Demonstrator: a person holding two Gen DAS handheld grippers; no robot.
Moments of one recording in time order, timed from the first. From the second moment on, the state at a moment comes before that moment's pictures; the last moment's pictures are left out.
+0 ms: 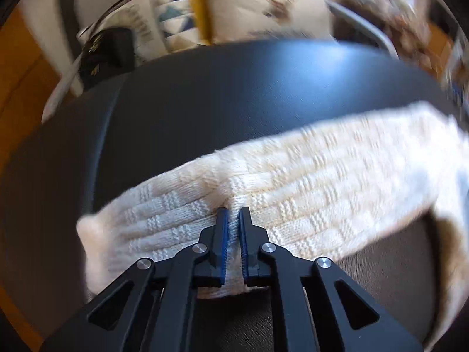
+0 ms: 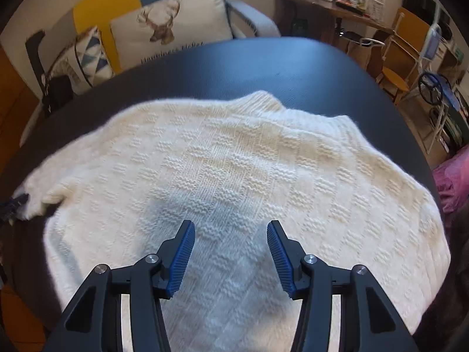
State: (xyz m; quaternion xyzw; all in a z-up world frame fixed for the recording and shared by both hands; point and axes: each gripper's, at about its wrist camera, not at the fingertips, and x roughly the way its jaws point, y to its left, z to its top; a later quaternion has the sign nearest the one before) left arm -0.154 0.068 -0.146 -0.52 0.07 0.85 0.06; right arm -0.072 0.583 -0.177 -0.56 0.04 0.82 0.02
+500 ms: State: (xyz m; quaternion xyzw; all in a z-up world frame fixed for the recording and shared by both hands) left arm -0.146 -0.041 -0.106 -0.45 -0.01 0.89 -0.01; right arm -0.124 0.513 -0.103 -0.50 0.05 0.86 -0.10
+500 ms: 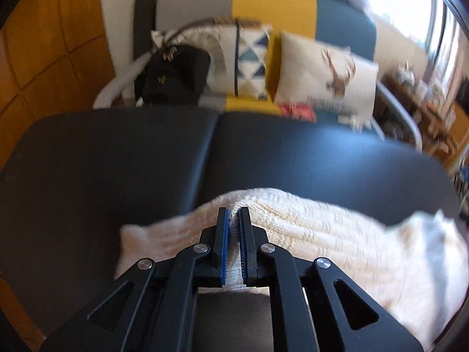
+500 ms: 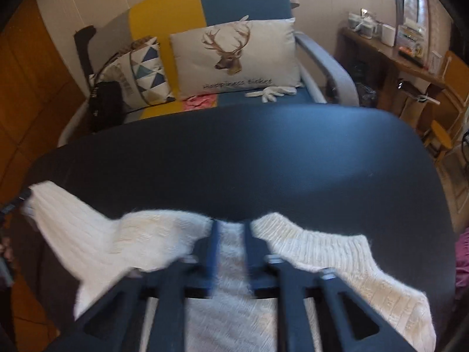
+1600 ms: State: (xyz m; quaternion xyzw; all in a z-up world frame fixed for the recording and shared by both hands) left arm -0.121 -0.061 -0.050 -0.37 -0.05 0.93 -0.04; right arm -0.157 0.519 -0.092 -0.43 0.00 0.90 -0.06
